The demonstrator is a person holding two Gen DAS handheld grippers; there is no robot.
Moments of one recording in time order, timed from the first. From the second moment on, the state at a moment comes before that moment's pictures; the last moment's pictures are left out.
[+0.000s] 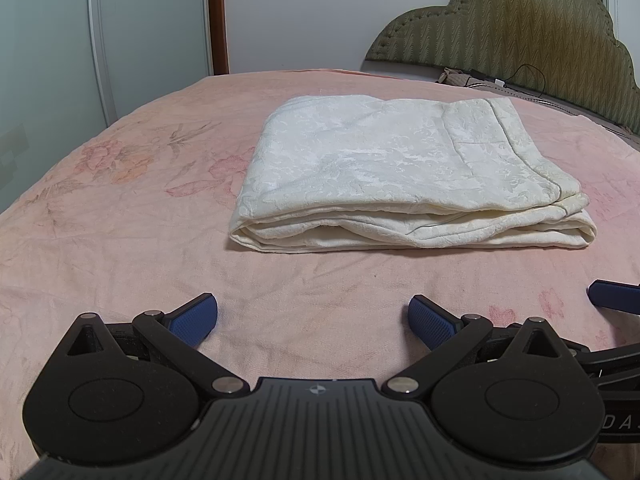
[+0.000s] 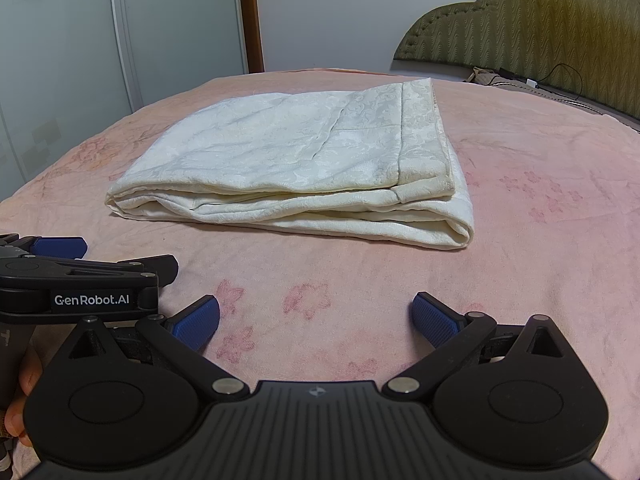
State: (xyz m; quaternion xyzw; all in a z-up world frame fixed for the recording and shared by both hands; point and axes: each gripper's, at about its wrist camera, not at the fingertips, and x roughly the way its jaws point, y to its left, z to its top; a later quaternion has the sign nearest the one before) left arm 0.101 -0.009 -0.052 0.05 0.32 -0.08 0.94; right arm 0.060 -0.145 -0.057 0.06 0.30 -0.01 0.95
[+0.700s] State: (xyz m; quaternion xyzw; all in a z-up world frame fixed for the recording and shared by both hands) left arm 0.101 -0.009 -0.051 0.05 0.32 -0.08 0.94; right arm 0.057 -0.151 -0.054 0.08 0.29 -0.02 0.95
